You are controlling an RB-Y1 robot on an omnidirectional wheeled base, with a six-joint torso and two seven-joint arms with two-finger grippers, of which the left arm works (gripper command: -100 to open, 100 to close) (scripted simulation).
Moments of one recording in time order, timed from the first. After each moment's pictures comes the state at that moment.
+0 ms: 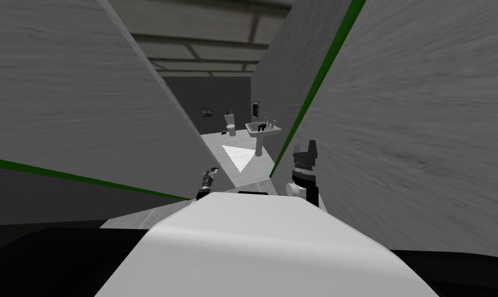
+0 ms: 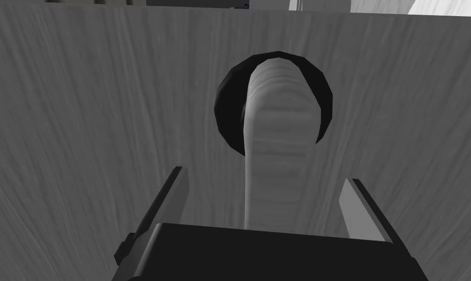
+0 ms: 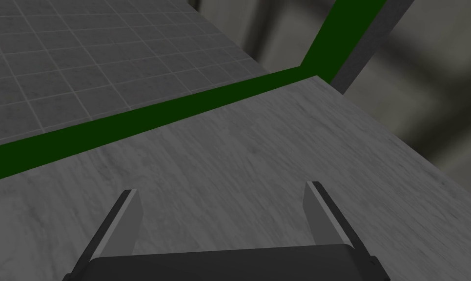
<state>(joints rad) 0.14 0.37 0.12 -0.67 0.14 -0.95 0.30</state>
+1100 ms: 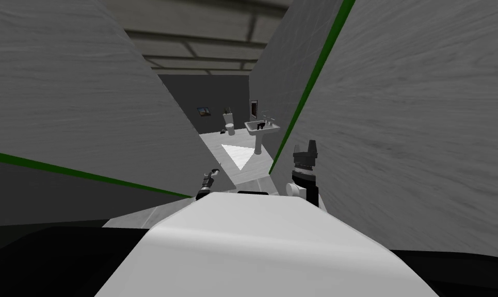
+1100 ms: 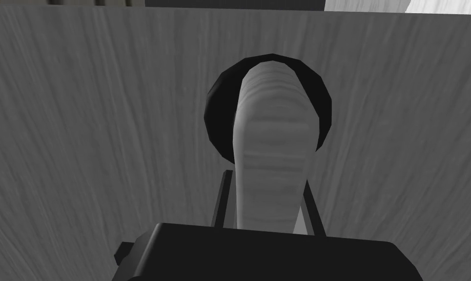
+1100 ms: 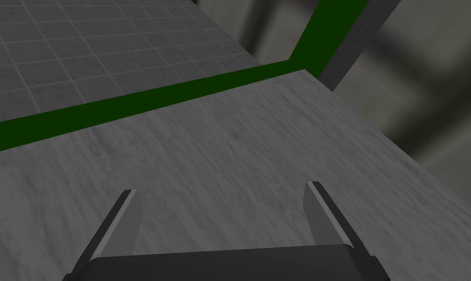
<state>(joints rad) 0.15 0.39 0.08 -0.68 0.11 -0.98 0.33</state>
